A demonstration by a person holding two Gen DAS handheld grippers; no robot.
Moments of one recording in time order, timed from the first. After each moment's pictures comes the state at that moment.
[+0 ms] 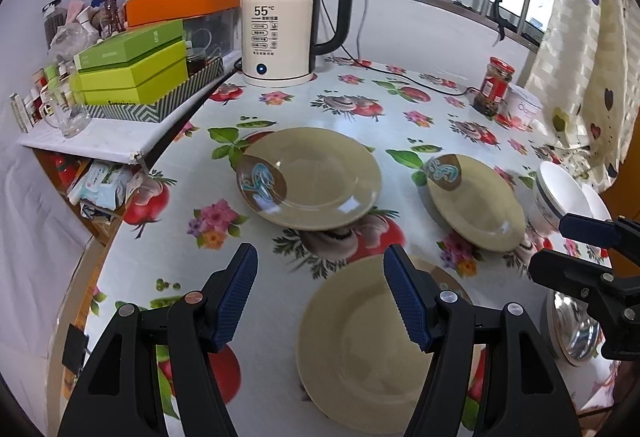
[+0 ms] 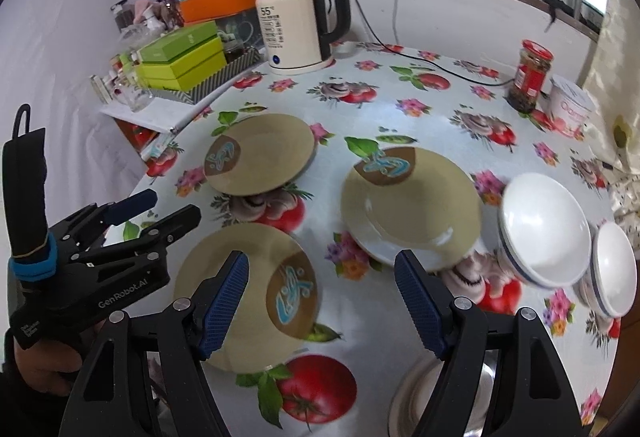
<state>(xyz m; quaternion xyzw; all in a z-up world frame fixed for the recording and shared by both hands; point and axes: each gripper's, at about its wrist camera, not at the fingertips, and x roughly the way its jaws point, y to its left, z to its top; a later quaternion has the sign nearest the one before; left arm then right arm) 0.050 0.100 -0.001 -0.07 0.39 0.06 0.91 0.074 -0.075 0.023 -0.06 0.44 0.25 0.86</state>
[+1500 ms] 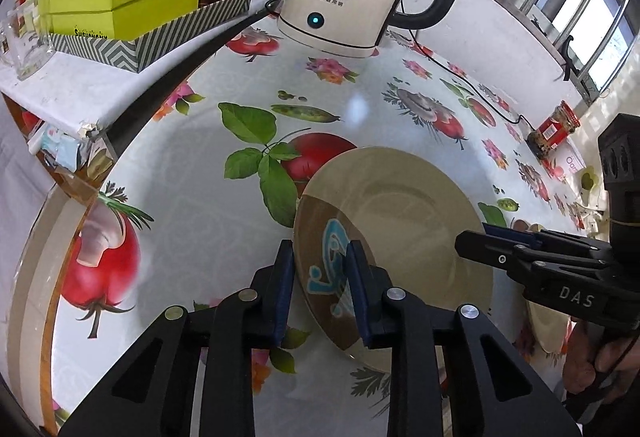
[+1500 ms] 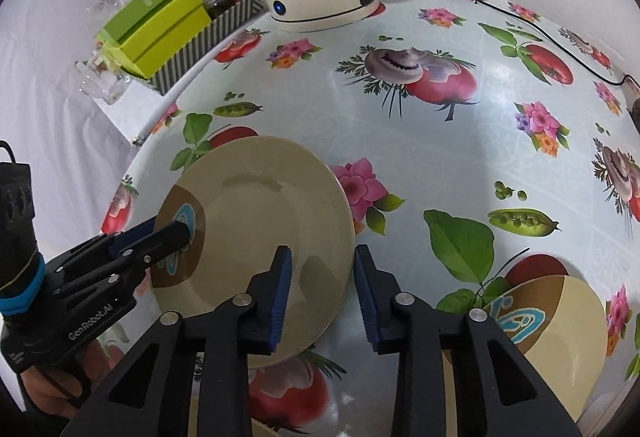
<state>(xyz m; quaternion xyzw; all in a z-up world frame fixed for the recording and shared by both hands) 0.164 0.204 -0.064 -0.19 0.45 0.05 0.87 0.252 0.036 -0.061 -0.05 0.54 0.30 0.79</state>
